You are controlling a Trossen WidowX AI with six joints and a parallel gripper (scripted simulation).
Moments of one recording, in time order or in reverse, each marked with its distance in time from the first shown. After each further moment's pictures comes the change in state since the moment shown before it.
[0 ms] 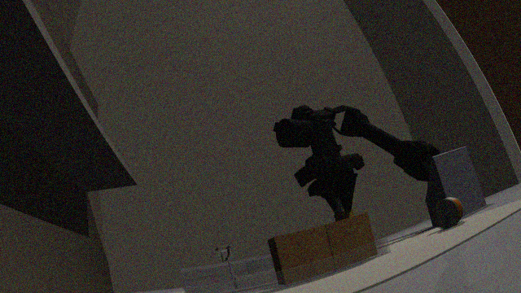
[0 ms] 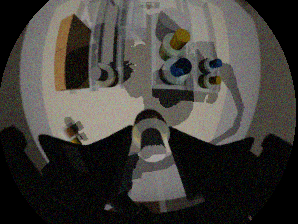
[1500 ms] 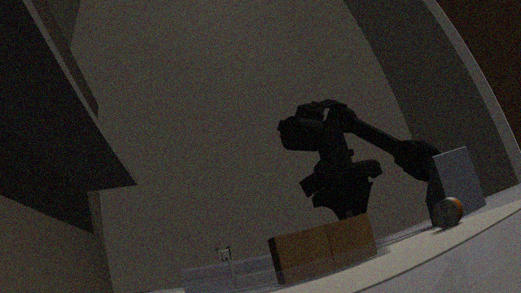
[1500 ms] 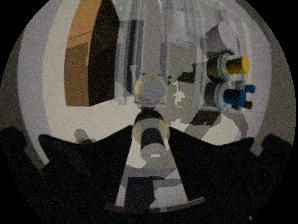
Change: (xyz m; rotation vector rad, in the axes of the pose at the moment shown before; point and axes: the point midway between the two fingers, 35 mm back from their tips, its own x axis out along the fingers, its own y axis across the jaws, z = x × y) arm 0.040 0.080 0.024 -0.049 -0.011 0.007
